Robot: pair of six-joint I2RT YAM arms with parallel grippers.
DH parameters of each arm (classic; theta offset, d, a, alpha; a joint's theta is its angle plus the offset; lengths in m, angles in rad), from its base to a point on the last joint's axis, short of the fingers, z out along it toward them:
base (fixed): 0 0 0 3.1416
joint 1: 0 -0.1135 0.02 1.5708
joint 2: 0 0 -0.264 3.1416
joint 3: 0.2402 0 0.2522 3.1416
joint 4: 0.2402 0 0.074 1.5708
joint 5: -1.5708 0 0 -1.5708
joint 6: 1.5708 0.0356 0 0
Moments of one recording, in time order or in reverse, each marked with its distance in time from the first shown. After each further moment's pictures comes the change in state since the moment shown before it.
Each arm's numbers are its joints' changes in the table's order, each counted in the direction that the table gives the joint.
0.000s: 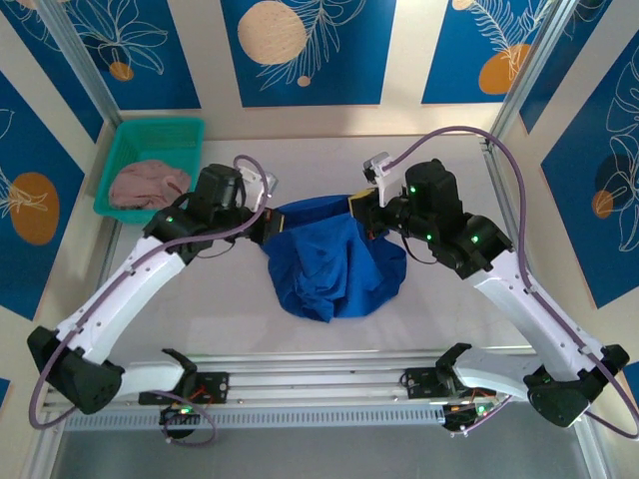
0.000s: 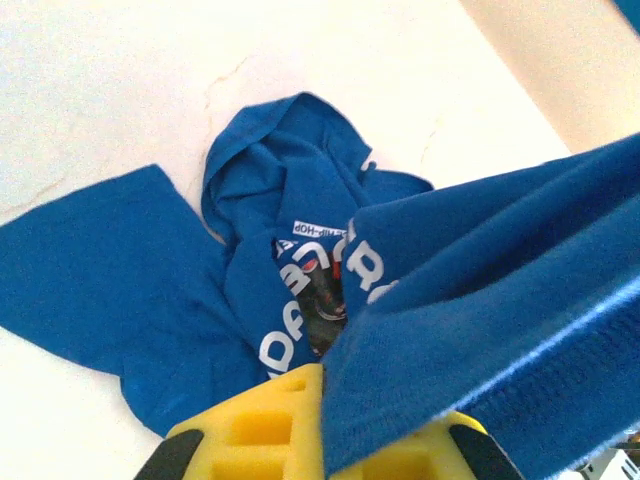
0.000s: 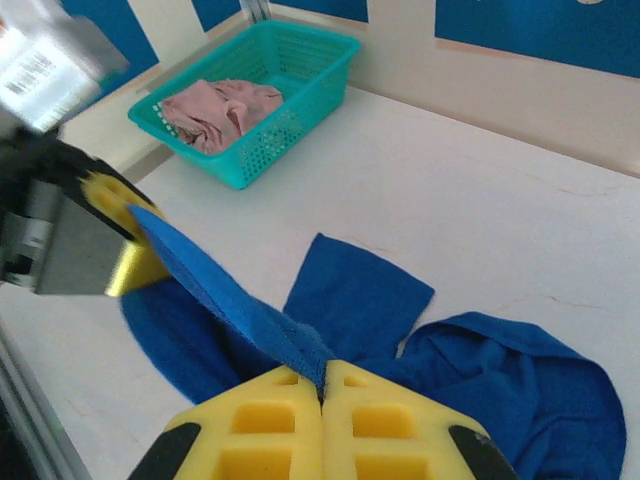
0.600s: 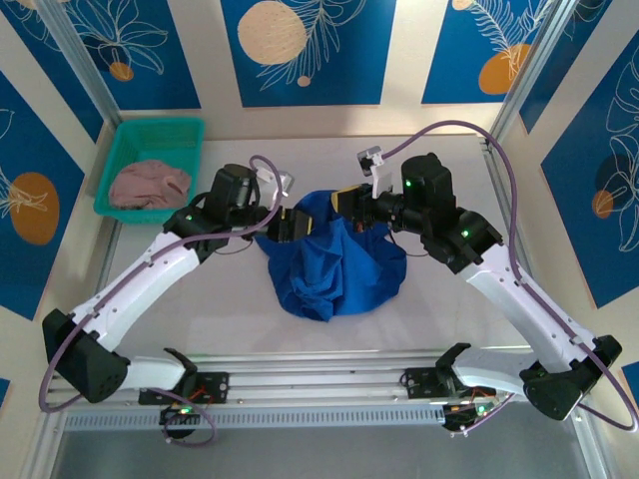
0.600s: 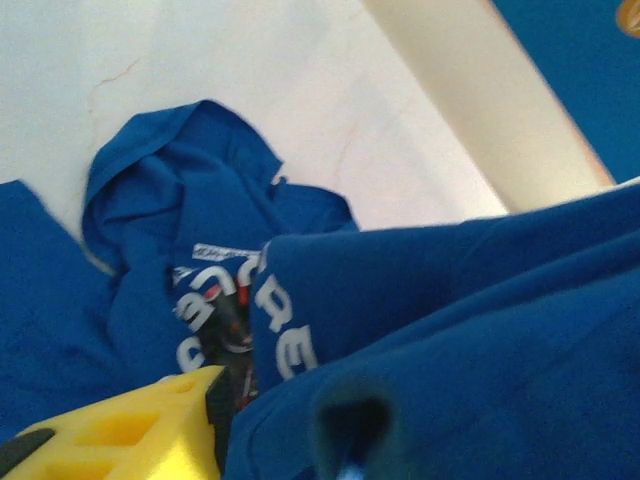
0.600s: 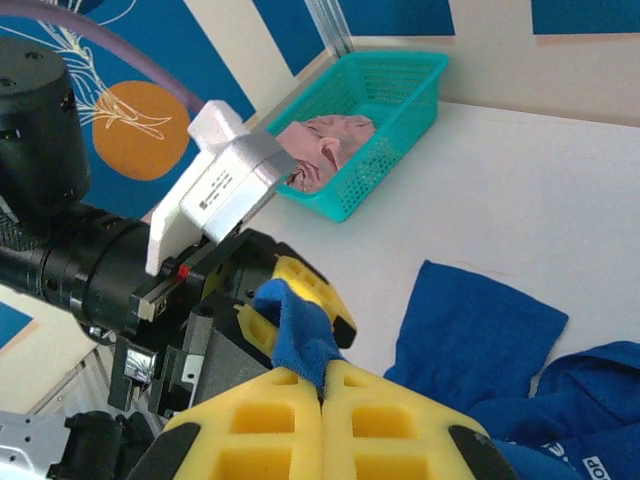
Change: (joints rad) left arm 0.053 0.076 -0.050 -0.167 -0.115 -0.114; right arm -0.002 0.042 0.000 -0.137 0.173 0.218
